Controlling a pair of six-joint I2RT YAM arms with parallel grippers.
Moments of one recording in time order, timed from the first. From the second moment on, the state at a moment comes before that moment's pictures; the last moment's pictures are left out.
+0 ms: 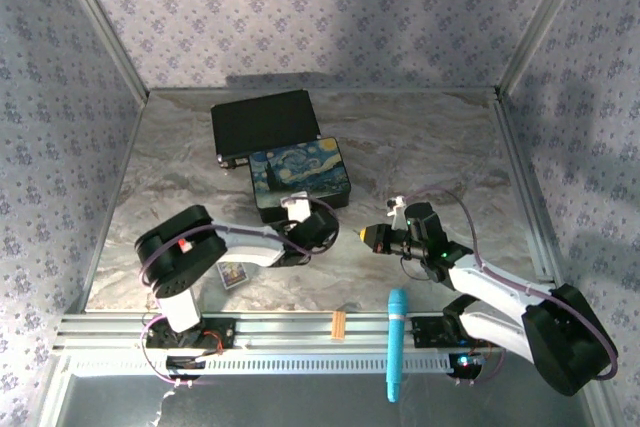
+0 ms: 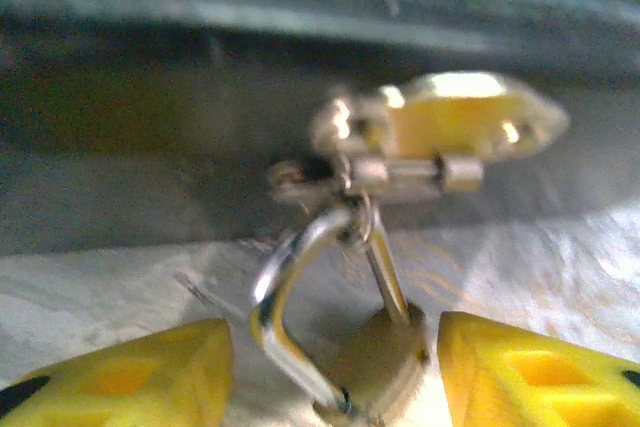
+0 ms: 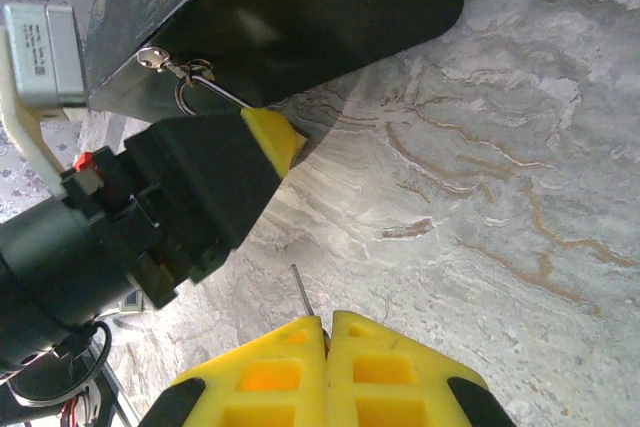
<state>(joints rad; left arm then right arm) -1.04 1.76 0.80 0.01 -0.58 -1.12 0.54 1.03 0.27 0.17 -0.39 0.72</state>
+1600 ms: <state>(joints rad) -0.91 1.45 0.54 0.23 -0.18 -1.36 0.69 1.85 0.33 1.26 -0.53 1.46</state>
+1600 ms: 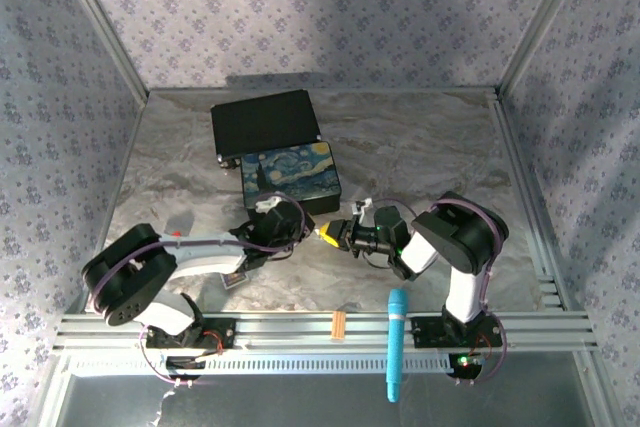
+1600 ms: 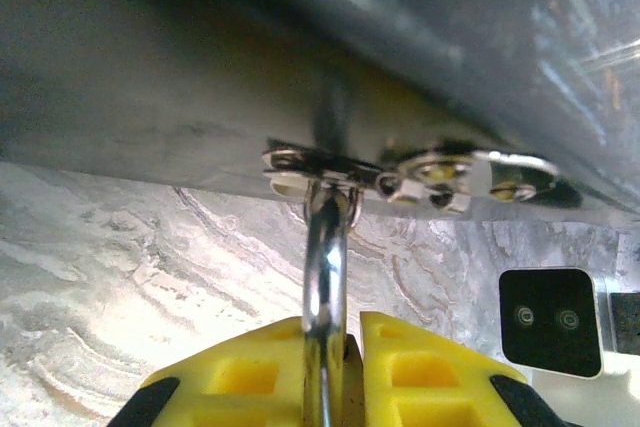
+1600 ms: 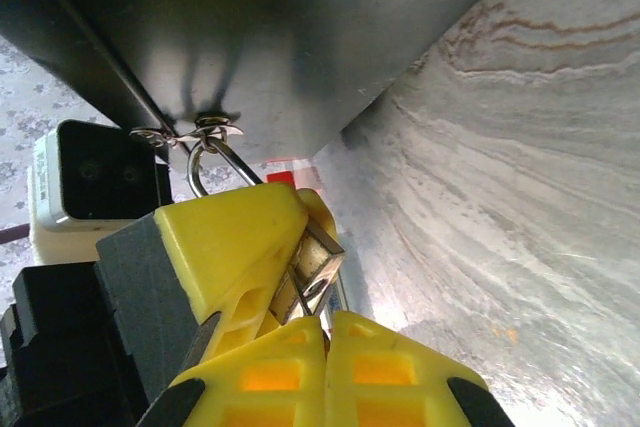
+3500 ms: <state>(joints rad) -0.89 1.45 0.45 0.54 -0.22 -1.52 0.65 1.90 0.46 1.25 -0.61 1.65</state>
